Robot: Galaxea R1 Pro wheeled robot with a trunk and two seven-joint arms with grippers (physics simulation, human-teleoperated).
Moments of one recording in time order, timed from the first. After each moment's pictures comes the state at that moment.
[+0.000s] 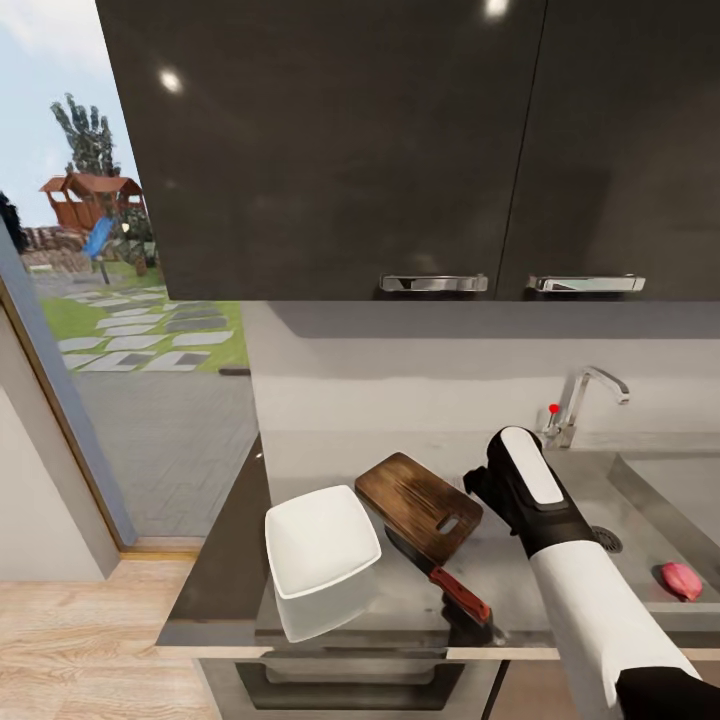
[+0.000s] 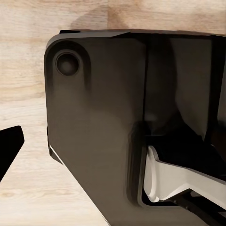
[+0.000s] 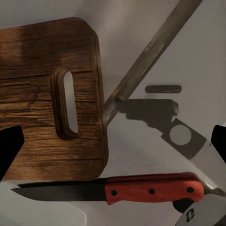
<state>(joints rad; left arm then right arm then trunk) 0.00 -0.07 0.02 -0.13 0.00 -0.03 -0.01 -0.83 0.01 0.03 -1.04 -1.37 0.59 -1.45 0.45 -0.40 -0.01</state>
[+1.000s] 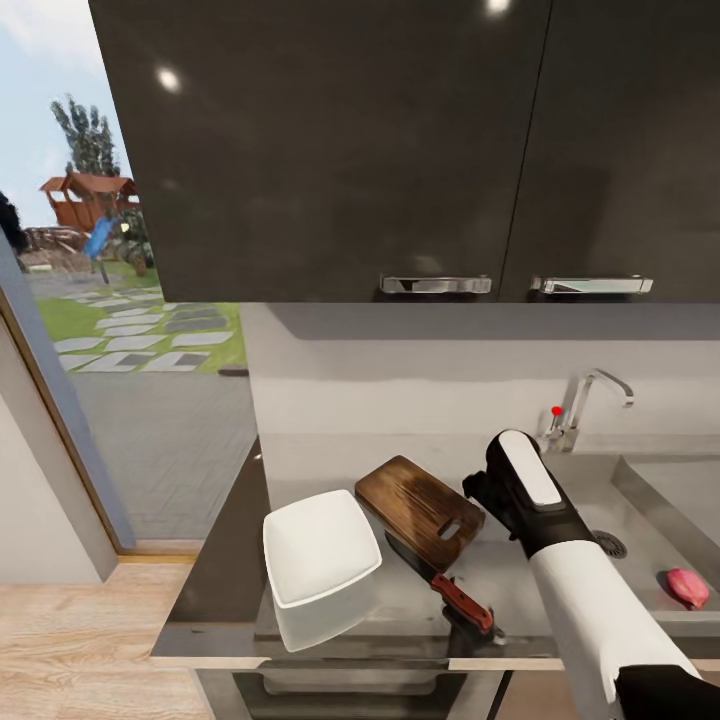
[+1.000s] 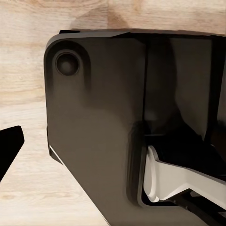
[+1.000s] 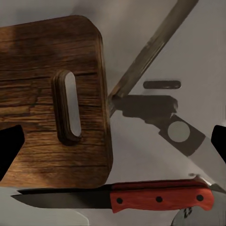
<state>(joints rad) 0.00 -0.07 0.02 -0.13 0.00 -0.03 -0.01 -0.83 0.01 0.03 -1.00 -1.37 0.58 -1.43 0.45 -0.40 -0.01</state>
